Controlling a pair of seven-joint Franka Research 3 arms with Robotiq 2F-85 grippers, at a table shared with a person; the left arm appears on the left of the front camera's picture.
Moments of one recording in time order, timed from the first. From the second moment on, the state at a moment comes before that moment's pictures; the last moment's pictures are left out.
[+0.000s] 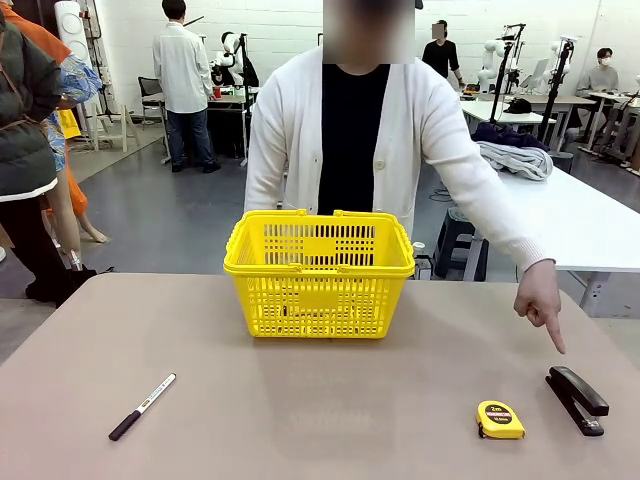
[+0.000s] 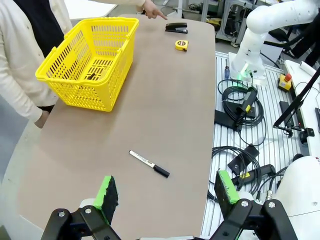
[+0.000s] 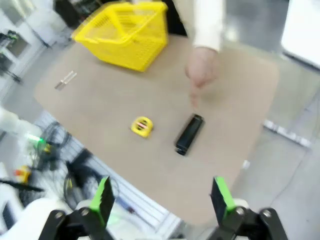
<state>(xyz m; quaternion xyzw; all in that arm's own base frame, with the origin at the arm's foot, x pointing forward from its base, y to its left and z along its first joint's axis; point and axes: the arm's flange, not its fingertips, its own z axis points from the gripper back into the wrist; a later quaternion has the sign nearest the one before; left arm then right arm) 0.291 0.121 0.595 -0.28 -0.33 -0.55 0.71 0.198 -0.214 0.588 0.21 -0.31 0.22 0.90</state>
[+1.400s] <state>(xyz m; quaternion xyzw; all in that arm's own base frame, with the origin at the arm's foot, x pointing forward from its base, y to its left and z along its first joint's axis) 0.291 0.121 0.595 -0.28 -0.33 -0.55 0.71 0.321 -0.034 0.503 0.04 -0.11 0.15 0.98</state>
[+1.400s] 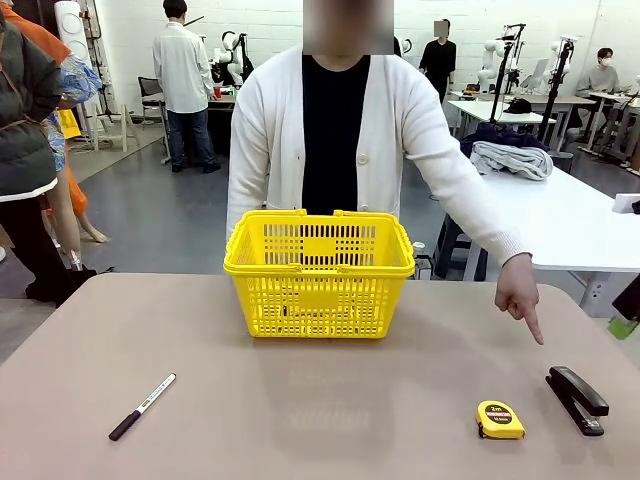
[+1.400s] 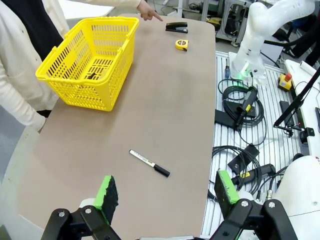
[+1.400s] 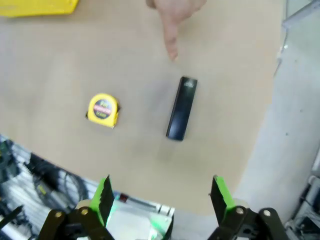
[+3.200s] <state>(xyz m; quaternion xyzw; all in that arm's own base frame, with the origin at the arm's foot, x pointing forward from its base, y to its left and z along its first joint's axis) 0.291 0.121 0.595 -0.28 -0.33 -0.55 0.71 0.381 -0.043 0.412 0.03 -0.05 0.07 1.00</state>
